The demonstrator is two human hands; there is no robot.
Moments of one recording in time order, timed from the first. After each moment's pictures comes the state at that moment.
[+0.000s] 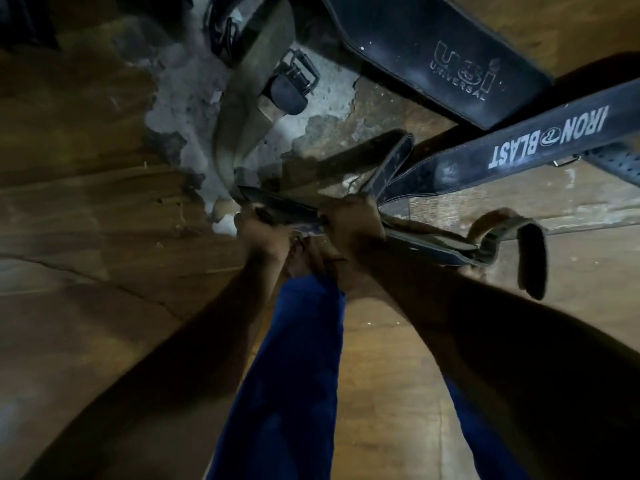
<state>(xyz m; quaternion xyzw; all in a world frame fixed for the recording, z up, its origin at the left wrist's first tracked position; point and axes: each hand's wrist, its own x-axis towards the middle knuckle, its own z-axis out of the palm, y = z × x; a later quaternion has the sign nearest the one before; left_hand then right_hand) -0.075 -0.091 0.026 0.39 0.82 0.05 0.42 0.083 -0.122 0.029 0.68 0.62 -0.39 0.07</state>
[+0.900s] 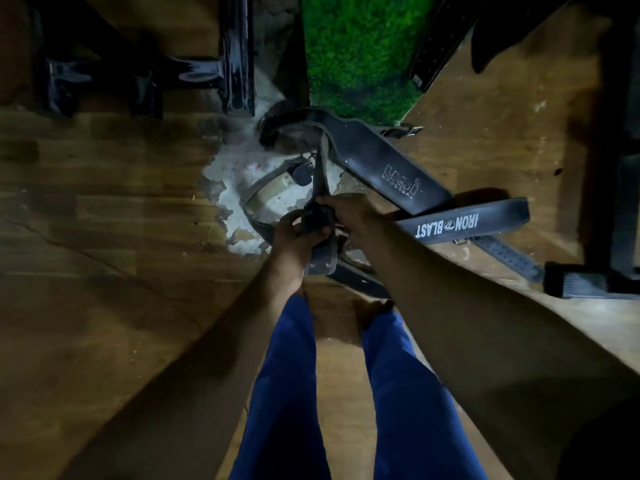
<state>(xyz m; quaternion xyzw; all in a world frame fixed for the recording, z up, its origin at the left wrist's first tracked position) -0.003 -0.071 0.308 0.18 0.64 0.26 0.70 0.125 -0.023 0.308 0.70 0.11 -0.68 -0.20</state>
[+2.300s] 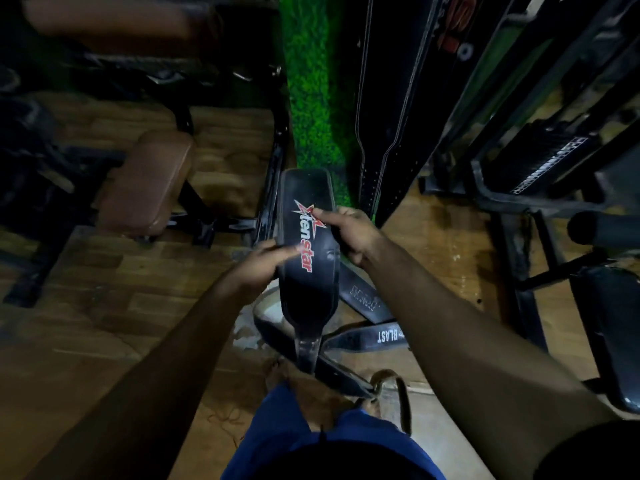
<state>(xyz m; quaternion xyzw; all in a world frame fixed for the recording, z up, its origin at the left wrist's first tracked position) 0.010 -0.070 0.703 0.39 0.48 0.31 0.72 0.201 -0.031 0.699 0.55 0.31 -0.68 -0.36</state>
